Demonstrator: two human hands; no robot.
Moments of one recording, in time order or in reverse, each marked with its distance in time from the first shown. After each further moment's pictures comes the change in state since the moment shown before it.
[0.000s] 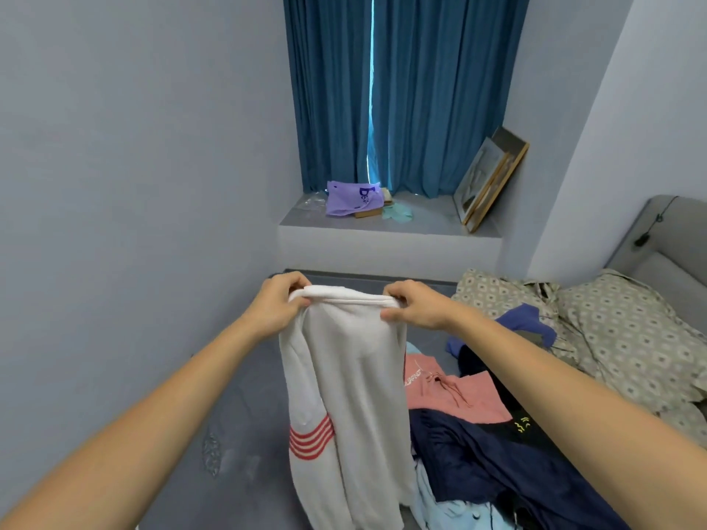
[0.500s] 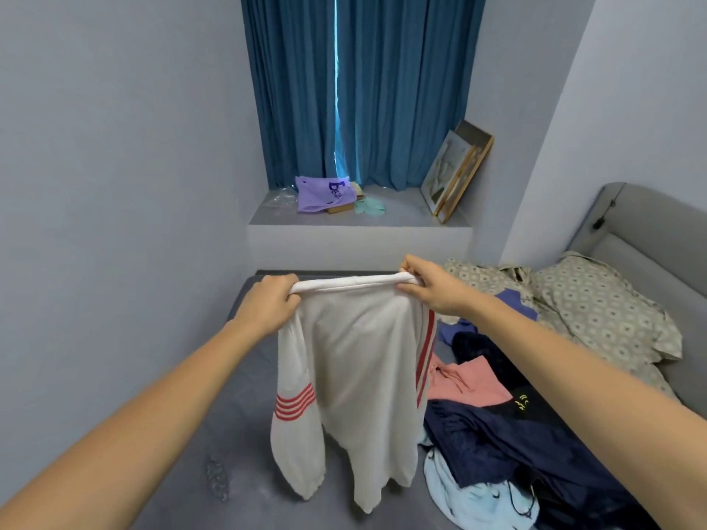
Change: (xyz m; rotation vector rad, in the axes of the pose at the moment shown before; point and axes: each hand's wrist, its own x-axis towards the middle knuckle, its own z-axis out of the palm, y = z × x) left_hand 0.035 -0.090 -0.059 0.423 -0.071 0.084; right_hand 0.049 -0.052 0.023 0.067 0.242 0.077
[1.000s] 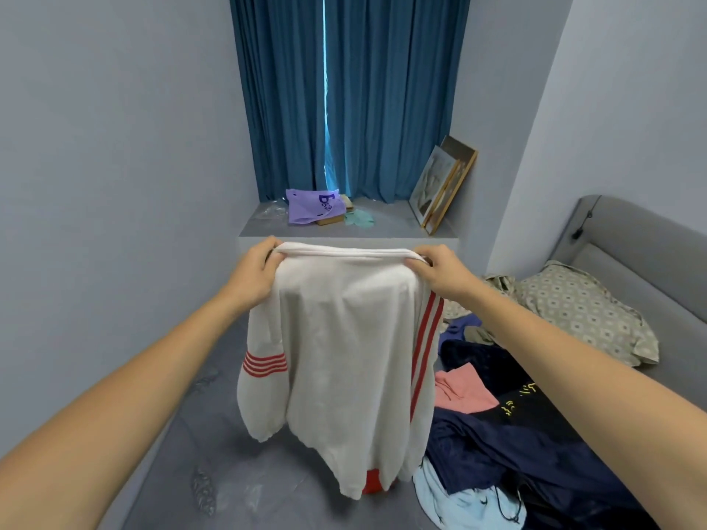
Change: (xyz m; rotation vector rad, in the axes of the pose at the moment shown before) left_hand 0.019 0.017 -0.046 -0.475 0.189 0.068; right_hand -0.015 -0.007 -0.042 0.028 0.203 0.118
